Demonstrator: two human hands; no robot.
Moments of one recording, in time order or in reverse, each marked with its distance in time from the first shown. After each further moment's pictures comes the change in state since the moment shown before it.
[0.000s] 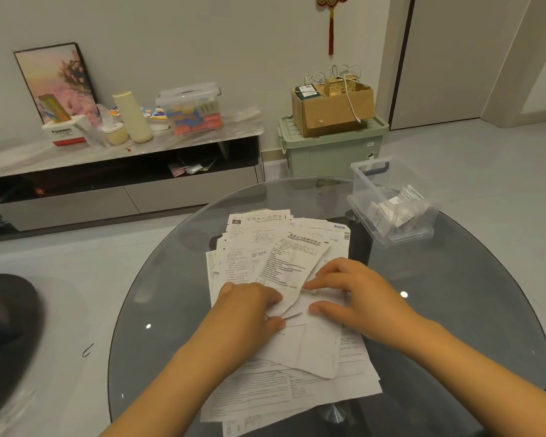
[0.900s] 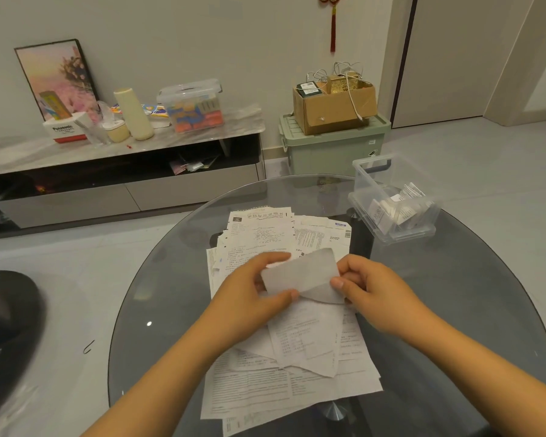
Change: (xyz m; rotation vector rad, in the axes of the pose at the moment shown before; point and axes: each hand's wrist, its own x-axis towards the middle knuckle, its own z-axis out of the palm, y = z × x) left_hand 0.003 0.000 -0.006 -0.644 0.071 0.020; right_hand -0.007 -0.006 -0.010 0.333 0.060 0.244
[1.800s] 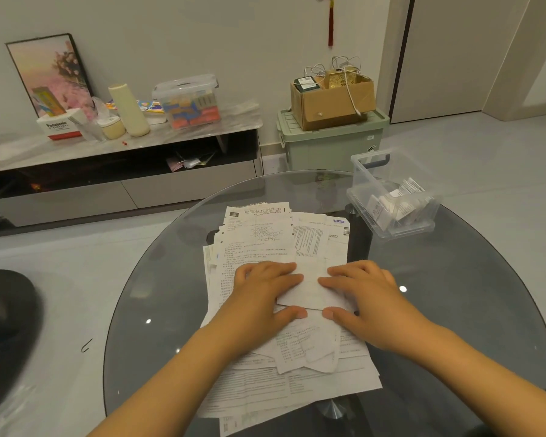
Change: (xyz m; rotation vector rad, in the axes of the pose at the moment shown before) left_hand 0.018 -0.031 0.023 0.629 -0.117 0.257; right_hand -0.004 0.014 0.008 -0.572 -0.100 -0.094
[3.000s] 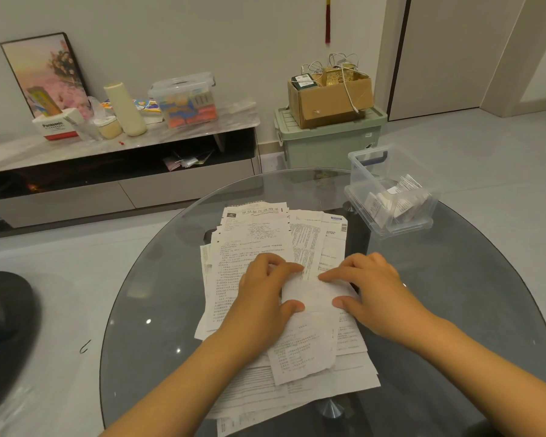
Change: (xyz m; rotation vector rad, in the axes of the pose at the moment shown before) left_hand 0.002 0.016 0.006 -0.228 0.099 -0.164; right_hand 0.005 0.005 -0.005 0.052 0.073 0.039
